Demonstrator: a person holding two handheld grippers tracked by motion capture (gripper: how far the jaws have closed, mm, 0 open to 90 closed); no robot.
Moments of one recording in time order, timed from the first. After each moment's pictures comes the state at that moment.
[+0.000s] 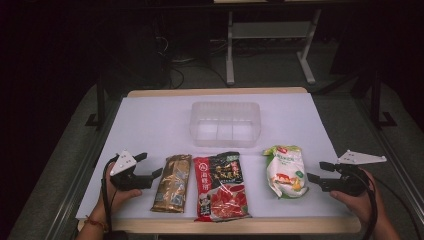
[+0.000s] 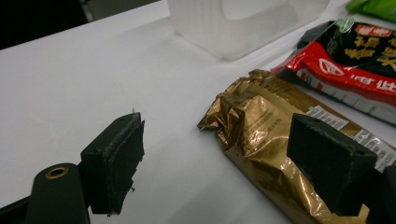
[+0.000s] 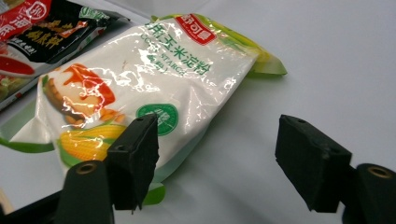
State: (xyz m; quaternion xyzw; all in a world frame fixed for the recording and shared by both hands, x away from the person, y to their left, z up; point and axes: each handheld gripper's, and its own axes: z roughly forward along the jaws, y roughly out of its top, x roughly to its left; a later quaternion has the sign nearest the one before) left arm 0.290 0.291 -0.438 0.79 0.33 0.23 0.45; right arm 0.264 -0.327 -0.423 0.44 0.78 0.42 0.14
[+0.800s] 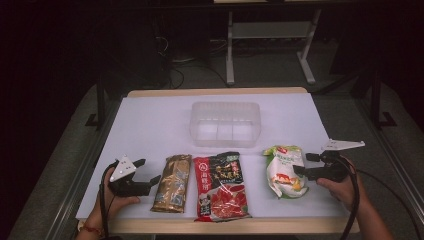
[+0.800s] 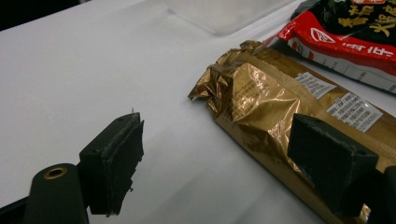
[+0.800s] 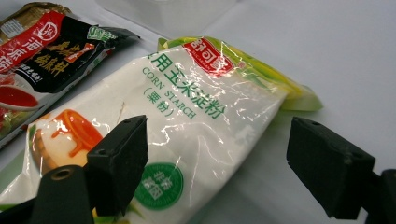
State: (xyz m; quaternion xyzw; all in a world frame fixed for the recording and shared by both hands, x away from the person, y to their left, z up) left arm 0.276 0.295 -0.442 0.81 0.33 0.23 0.43; right arm 0.307 -0.301 -0.430 0.43 0.79 0.43 0.09
